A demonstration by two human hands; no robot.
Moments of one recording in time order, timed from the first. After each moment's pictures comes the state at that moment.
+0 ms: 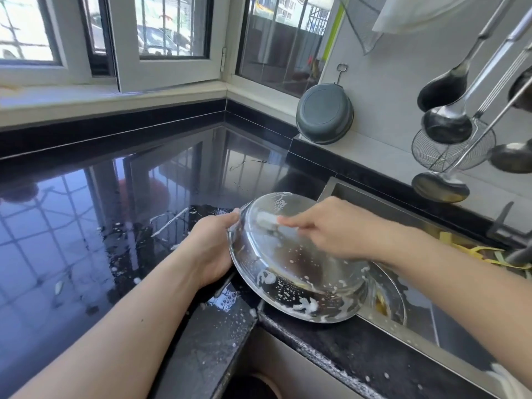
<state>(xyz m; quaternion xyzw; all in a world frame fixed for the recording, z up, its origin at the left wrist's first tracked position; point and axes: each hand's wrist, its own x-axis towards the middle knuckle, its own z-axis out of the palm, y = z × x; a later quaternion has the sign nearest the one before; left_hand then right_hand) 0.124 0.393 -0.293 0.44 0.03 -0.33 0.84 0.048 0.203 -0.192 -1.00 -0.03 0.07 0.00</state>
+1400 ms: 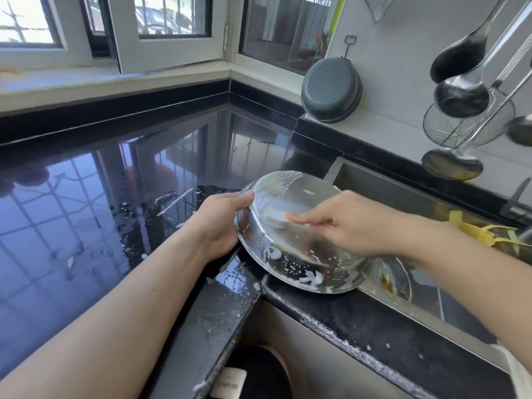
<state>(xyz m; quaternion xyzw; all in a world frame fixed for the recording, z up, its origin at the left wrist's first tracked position) 0.133 0.390 -0.304 0.48 0.02 -0.30 0.82 0.018 0.196 -0.201 -0.99 -0.11 0.07 0.08</state>
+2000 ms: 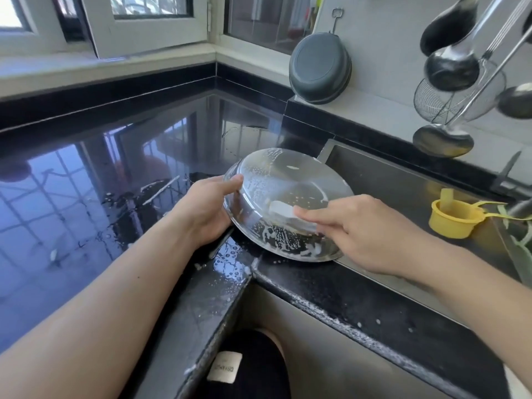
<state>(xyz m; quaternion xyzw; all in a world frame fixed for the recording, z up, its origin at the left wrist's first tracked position) 0.127 0.390 -0.295 0.50 0.03 -0.29 0.81 -0.030 0.189 -0.221 -0.99 -0.06 0.00 0.10</state>
